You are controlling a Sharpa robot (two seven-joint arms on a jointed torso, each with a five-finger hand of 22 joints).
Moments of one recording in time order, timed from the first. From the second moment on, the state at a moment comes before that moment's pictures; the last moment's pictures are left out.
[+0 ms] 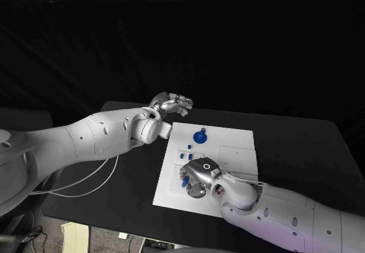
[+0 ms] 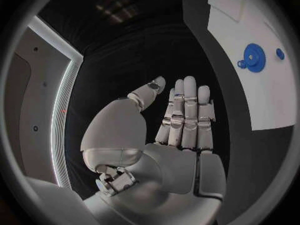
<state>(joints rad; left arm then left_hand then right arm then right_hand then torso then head) 1.27 -0.63 -0.12 1.13 -0.11 -0.30 0.29 1.08 -0.10 0.59 -0.24 0.06 0.92 0.15 0.26 0.53 1.26 0.09 0.08 0.23 1.03 0.02 0.80 0.40 0.03 0.78 -0.08 0.73 1.21 1.00 -0.39 -0.18 1.37 -1.86 -0.41 -0.23 1.12 -0.19 0.90 -0.26 0.10 1.05 0.10 0.36 0.49 1.28 0.04 0.15 0.33 1.31 -0.07 1.09 0.92 0.15 1.29 -0.07 0.90 1.31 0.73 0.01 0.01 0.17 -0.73</state>
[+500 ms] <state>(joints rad) 1.27 -0.63 -0.12 1.13 -0.11 -0.30 0.29 1.08 -0.10 0.59 -0.24 0.06 0.92 0.15 0.26 0.53 1.26 0.09 0.08 0.23 1.03 0.02 0.80 0.40 0.03 0.78 -0.08 0.73 1.21 1.00 -0.38 -0.18 1.35 -1.86 -0.40 -0.23 1.12 -0.19 0.90 -0.26 0.10 1.05 0.10 0.36 0.48 1.28 0.04 0.15 0.33 1.31 -0.07 1.09 0.92 0.15 1.29 -0.07 0.90 1.31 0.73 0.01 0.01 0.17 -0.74</state>
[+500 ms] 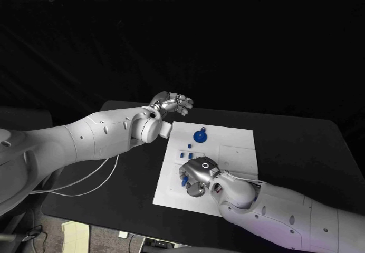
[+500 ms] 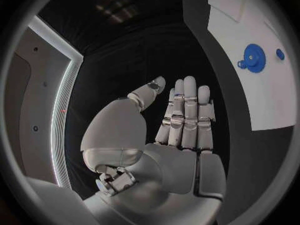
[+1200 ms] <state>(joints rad) 1.27 -0.63 -0.12 1.13 -0.11 -0.30 0.29 1.08 -0.10 0.59 -0.24 0.06 0.92 0.15 0.26 0.53 1.26 0.09 0.08 0.23 1.03 0.02 0.79 0.40 0.03 0.78 -0.08 0.73 1.21 1.00 -0.37 -0.18 1.33 -1.87 -0.36 -0.23 1.12 -0.19 0.90 -0.26 0.10 1.05 0.10 0.36 0.48 1.28 0.04 0.15 0.33 1.31 -0.07 1.09 0.92 0.15 1.29 -0.07 0.90 1.31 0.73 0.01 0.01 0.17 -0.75</state>
